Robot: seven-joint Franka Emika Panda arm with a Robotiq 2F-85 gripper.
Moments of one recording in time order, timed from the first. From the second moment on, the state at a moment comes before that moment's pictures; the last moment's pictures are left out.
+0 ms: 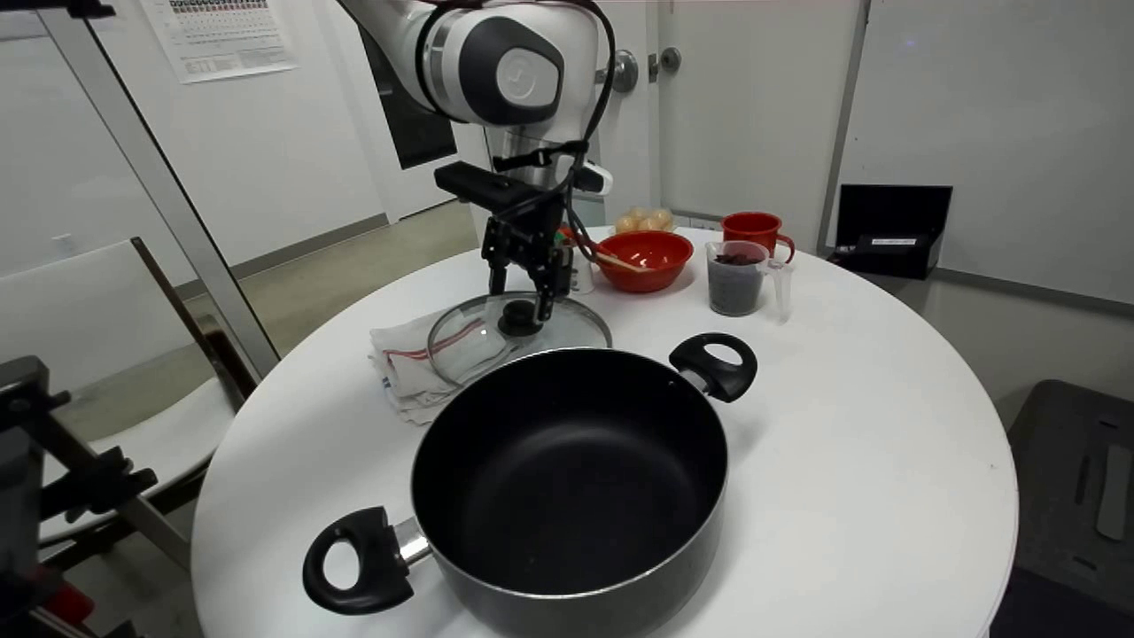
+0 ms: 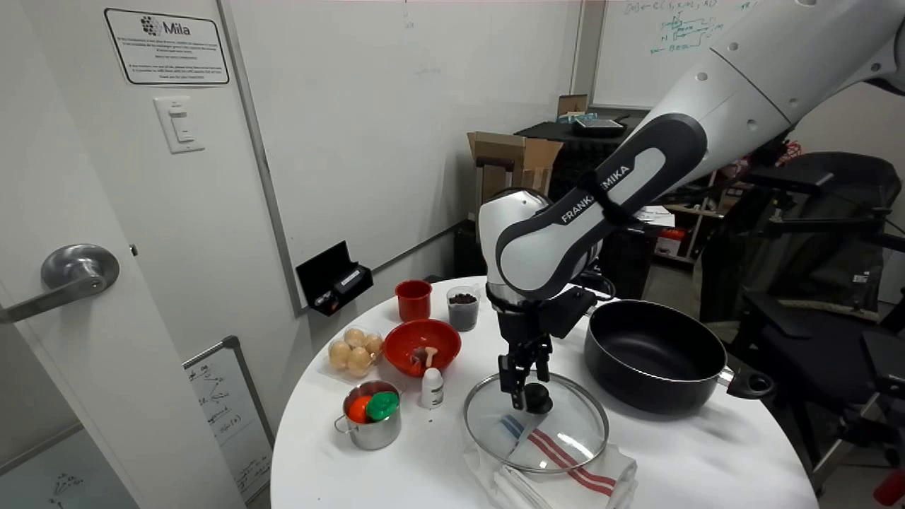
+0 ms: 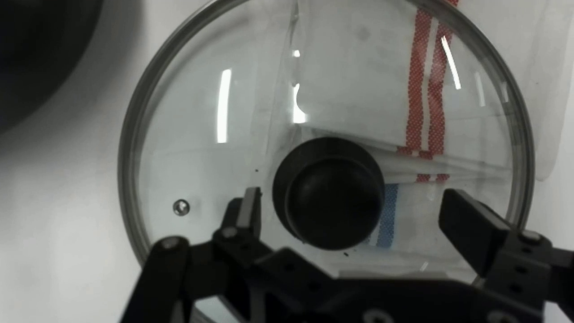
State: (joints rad) arm 0.01 1.10 0.07 -1.37 0.05 2.18 0.00
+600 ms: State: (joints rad) arm -0.02 1.13 0.07 -1.36 0.05 2.17 0.00
